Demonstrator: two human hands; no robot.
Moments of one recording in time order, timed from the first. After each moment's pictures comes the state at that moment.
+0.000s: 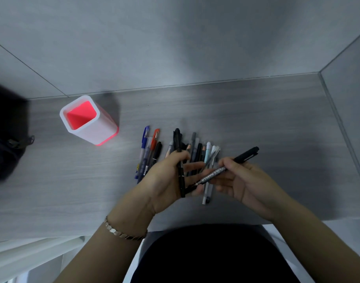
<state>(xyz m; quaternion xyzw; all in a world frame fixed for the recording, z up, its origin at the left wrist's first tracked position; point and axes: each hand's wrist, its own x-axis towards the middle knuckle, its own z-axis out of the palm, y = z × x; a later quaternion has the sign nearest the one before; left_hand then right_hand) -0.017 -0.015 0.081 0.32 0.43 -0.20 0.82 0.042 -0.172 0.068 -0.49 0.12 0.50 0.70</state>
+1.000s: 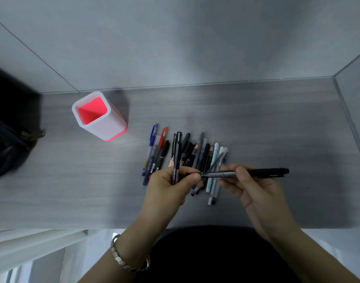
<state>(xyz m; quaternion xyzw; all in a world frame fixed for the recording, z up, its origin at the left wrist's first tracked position) -0.057 -0.024 0.076 0.60 0.35 -0.01 0.72 0.010 -0.172 0.061 -0.50 0.07 0.33 0.80</state>
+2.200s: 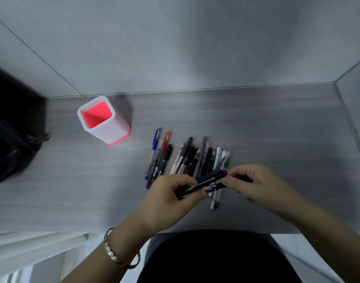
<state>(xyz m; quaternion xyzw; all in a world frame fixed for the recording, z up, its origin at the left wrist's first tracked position) -0.064 -0.005 0.071 0.82 0.16 -0.03 0.56 0.050 -0.165 0.090 -0.76 -0.16 0.44 0.45</state>
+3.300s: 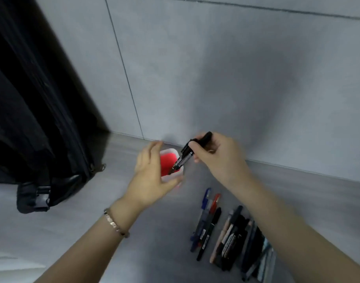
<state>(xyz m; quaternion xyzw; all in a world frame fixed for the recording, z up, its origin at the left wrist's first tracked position) -0.056 0.199 0.076 0.89 0.27 0.14 0.33 0.063 0.086 0.143 -0.74 -0.35 0.20 0.54</state>
